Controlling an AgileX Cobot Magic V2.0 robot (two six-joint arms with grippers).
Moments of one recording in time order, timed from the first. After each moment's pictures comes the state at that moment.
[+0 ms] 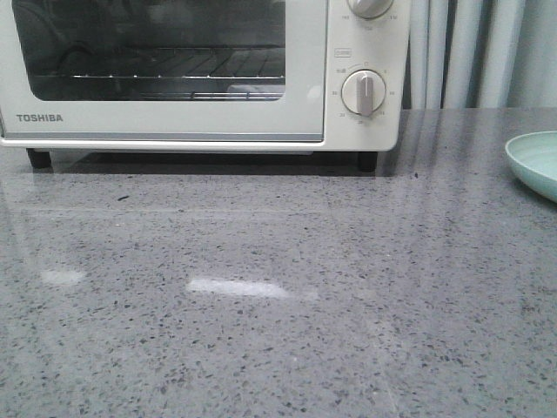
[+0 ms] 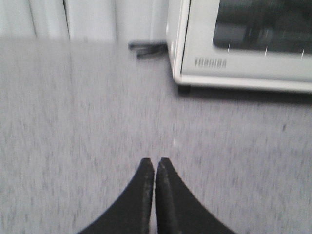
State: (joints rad) left arm -0.08 0.00 0.00 0.06 0.20 -0.04; right arm -0.05 -0.01 0.01 -0.13 0.34 0.06
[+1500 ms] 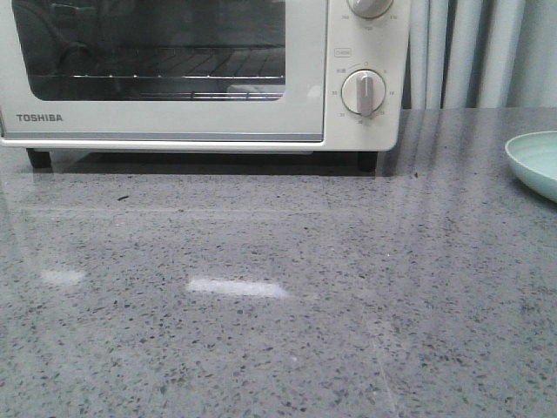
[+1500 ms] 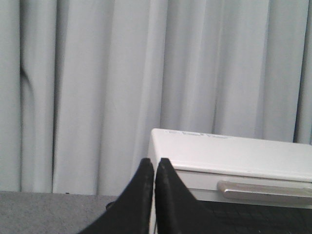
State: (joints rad) left arm -0.10 0.34 -0.48 0.14 0.02 -0.17; right arm -0.05 0.40 -0.67 -0.25 0.53 0.36
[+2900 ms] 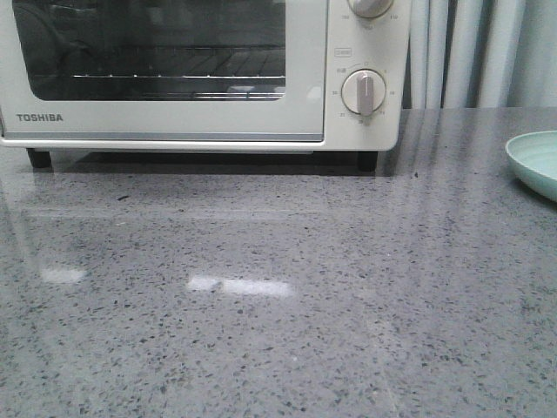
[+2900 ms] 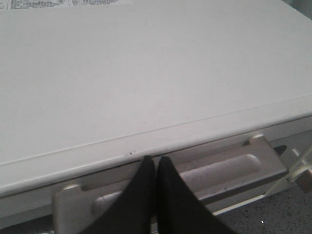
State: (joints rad) left arm -0.48 1.28 -1.12 0.11 0.38 -0.14; right arm 0.04 0.71 -1.01 -0.22 0.75 0.31
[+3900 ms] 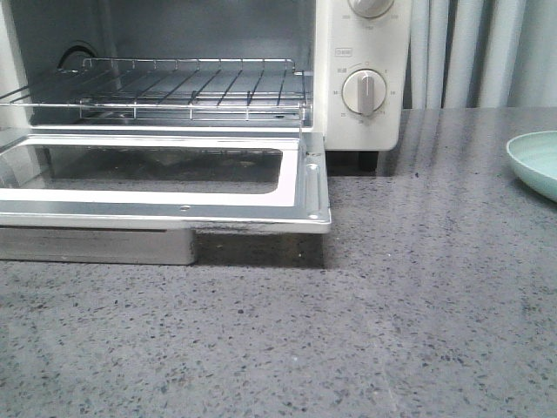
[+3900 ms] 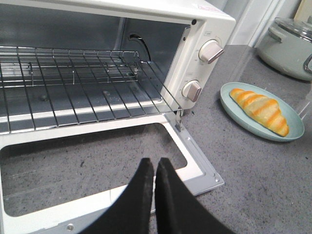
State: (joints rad) left arm -0.63 0.53 -0.59 -0.06 0.44 -0.14; right arm 0.04 0.84 -0.97 -0.22 1.04 0.19
